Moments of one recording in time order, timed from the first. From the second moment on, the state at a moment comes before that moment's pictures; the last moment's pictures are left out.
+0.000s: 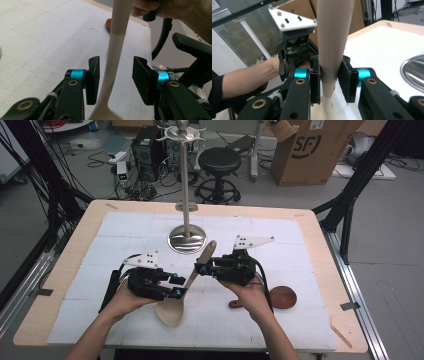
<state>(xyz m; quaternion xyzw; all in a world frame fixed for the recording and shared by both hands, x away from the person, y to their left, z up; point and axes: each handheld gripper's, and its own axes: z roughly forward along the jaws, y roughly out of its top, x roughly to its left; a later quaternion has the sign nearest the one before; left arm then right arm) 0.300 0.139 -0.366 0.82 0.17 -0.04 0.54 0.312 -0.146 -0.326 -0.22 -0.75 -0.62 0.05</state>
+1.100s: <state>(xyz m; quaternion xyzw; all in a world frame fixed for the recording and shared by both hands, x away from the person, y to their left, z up) 0.298 0.126 -0.371 0.83 0.16 -0.04 0.54 0.313 -0.120 -0.312 -0.15 -0.76 -0.63 0.04</state>
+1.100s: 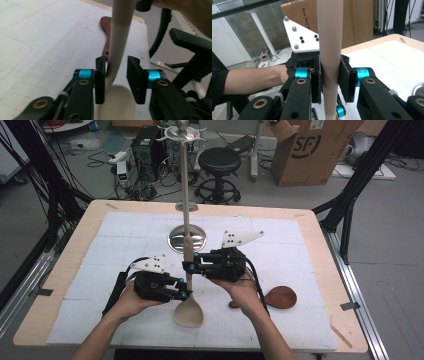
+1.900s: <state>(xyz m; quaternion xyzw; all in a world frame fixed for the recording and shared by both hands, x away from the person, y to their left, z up) 0.295 0.133 -0.367 0.83 0.16 -0.02 0.53 0.313 -0.120 -0.339 -0.16 -0.77 -0.62 0.04</state>
